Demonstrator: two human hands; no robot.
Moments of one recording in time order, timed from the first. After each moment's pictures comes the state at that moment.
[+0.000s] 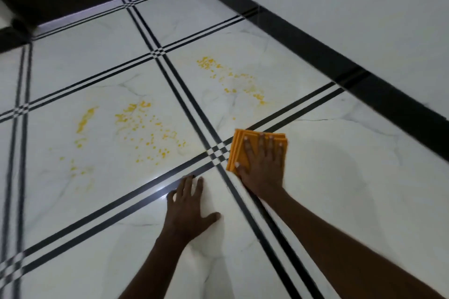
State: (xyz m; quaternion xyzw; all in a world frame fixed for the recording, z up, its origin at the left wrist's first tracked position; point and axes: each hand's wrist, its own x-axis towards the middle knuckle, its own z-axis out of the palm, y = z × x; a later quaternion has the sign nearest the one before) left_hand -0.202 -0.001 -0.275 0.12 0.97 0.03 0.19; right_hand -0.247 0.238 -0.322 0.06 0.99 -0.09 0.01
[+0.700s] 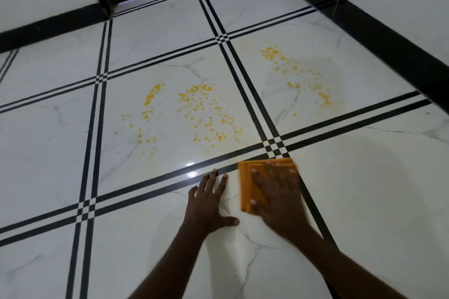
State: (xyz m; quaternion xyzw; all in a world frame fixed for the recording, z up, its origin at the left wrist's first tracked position) left_hand -0.174 -0.085 -0.273 0.07 0.97 0.04 0.21; right_hand -0.174 0.147 -0.328 -0.14 0.98 -0.14 0.03
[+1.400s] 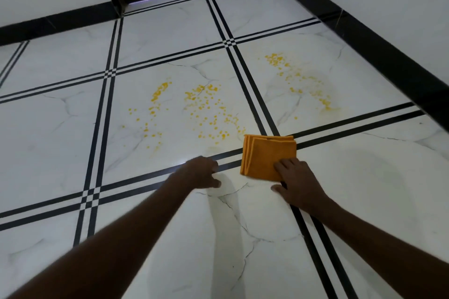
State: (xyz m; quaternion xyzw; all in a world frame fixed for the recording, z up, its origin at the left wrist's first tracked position) left_hand -0.242 -0.102 -0.204 0.07 0.95 0.00 0.31; right_hand -0.225 0.195 -0.294 -0.21 0.97 -0.12 0.04
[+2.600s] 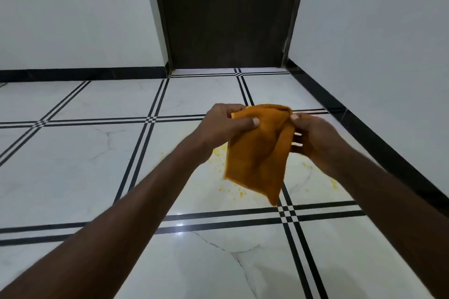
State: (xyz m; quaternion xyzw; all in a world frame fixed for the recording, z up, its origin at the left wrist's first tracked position) left_hand -0.252 -0.117 0.072 0.04 0.81 0.59 -0.01; right_hand -0.275 0.102 0.066 -0.02 0.72 -0.69 0.13
